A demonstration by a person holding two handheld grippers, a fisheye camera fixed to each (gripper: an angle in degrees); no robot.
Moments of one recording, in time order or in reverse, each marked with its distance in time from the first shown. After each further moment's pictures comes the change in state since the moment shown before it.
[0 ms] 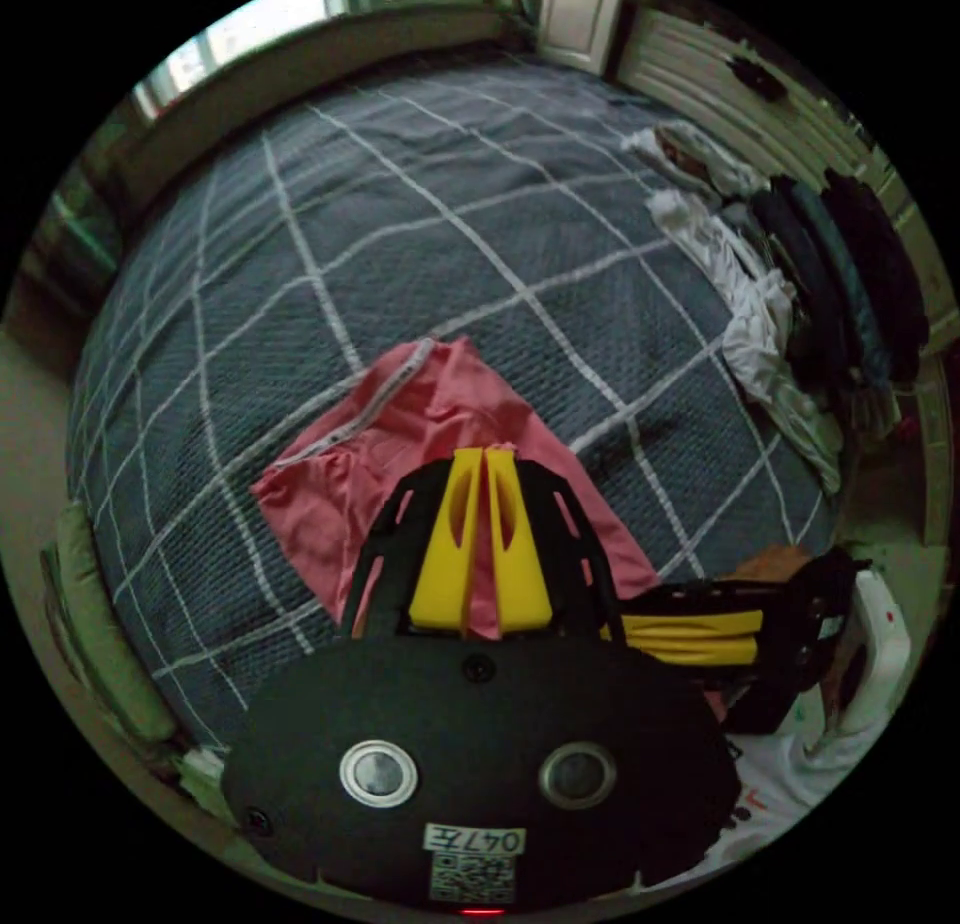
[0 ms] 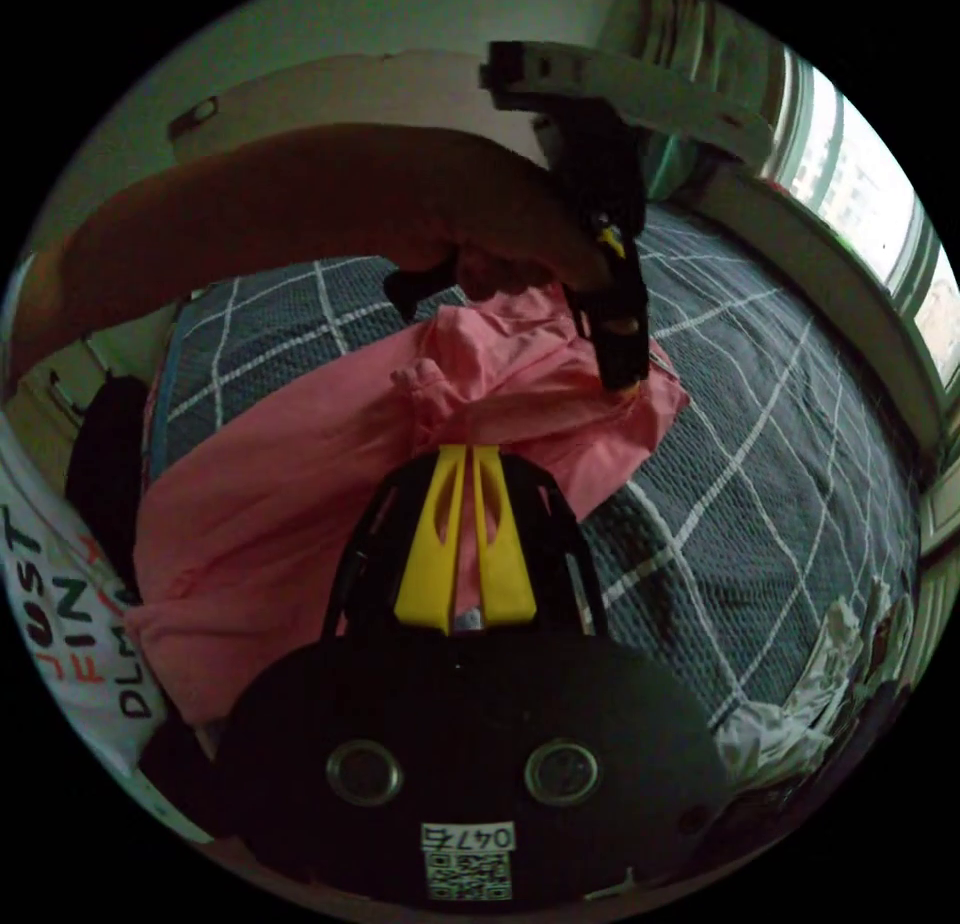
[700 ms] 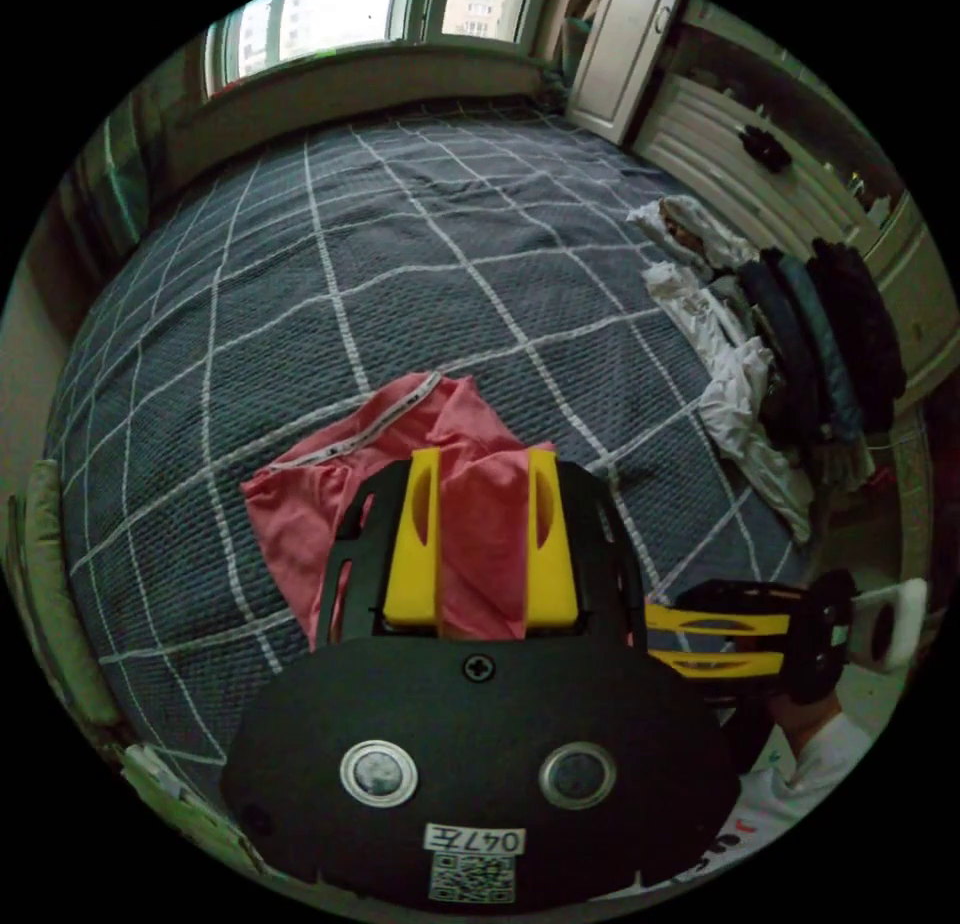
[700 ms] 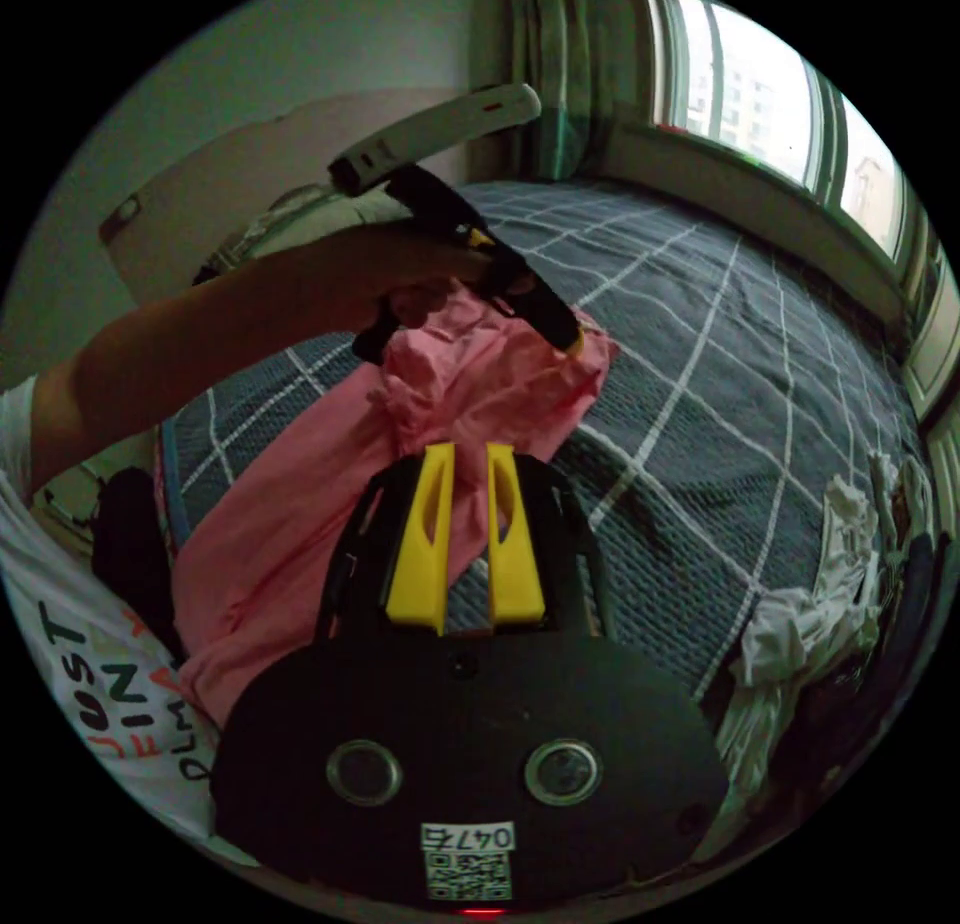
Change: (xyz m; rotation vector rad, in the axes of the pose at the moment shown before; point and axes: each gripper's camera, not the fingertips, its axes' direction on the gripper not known) left arm -0.005 0.011 -0.048 0.150 0.090 -0.093; right arm 0.000 0.058 -0.040 0.053 0.039 0.215
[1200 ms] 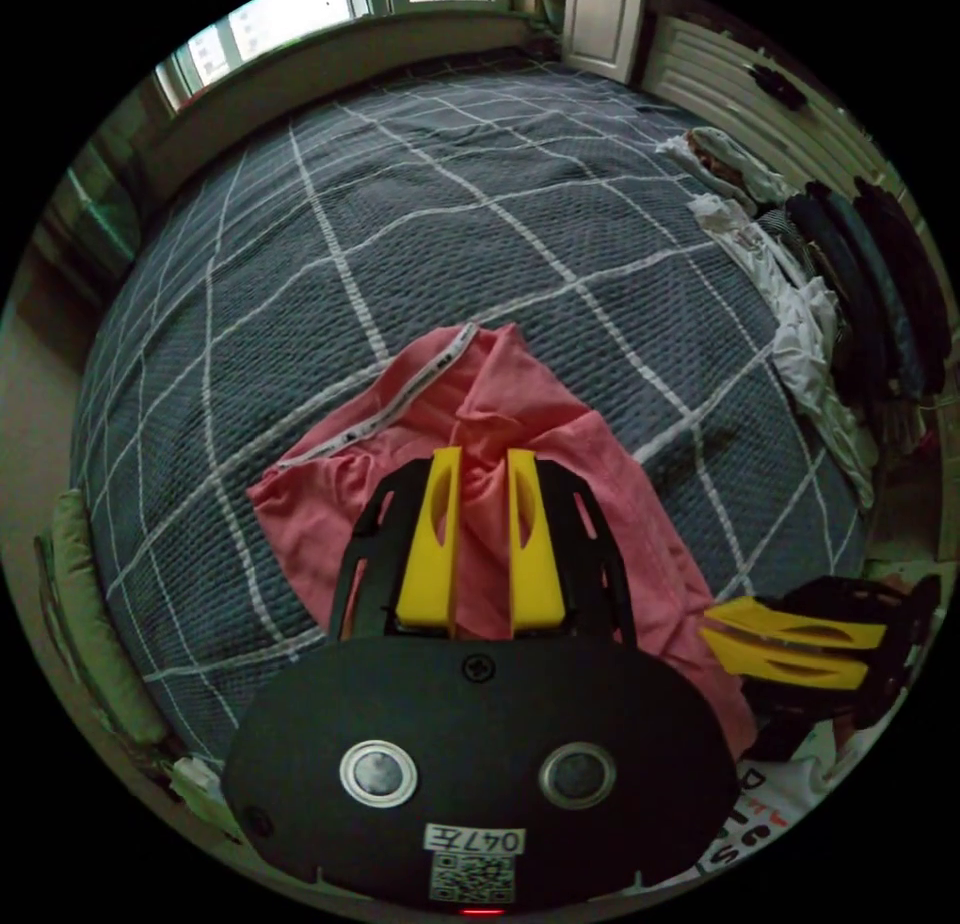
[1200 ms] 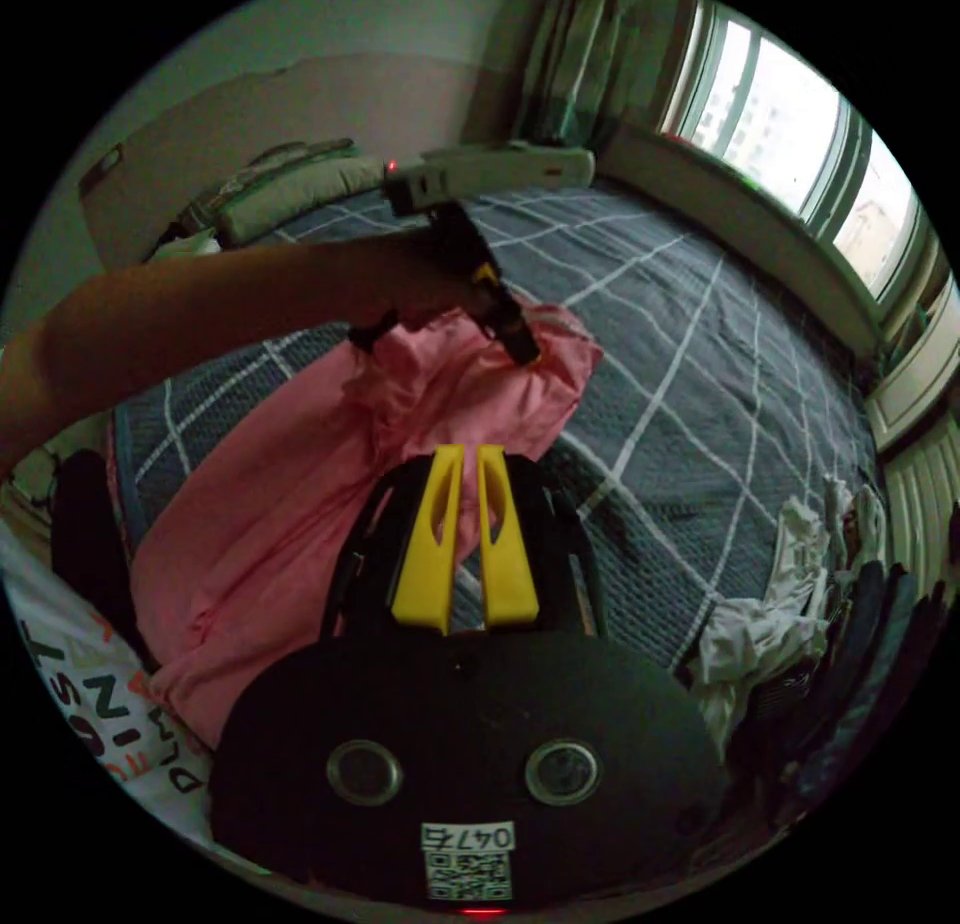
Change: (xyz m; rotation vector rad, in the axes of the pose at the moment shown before) left arm -0.002 0.062 0.004 -0.135 -0.130 0.071; right arm -0.052 0.019 -0.012 -0.084 0.150 -0.039
